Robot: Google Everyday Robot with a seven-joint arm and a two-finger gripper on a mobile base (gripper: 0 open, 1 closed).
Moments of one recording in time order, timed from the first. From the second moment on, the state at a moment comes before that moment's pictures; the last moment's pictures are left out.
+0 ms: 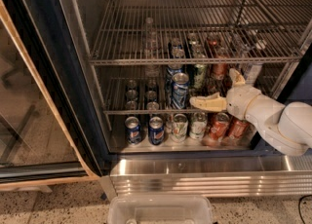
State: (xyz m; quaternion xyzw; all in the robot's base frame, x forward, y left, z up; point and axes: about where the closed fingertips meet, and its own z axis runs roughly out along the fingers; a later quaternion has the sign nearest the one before) arm 0.625 -0.181 0.796 -0.27 0.69 0.18 0.64
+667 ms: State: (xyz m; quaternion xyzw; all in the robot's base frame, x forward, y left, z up) arm 0.631 -0.180 0.794 -0.26 0.69 0.18 0.65
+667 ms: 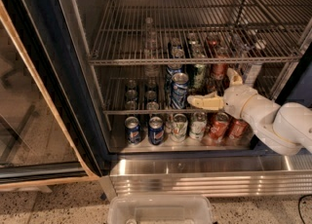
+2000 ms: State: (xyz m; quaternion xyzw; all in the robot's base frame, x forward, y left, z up) arm 0.673 -0.199 0.794 -0.22 0.67 0.12 0.70
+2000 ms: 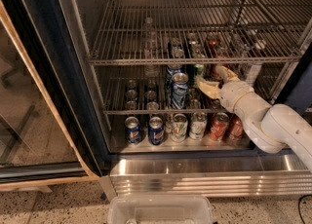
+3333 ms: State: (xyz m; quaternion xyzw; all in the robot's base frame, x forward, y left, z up) arm 0.718 -0.198 0.754 -0.20 0.69 0.13 0.68
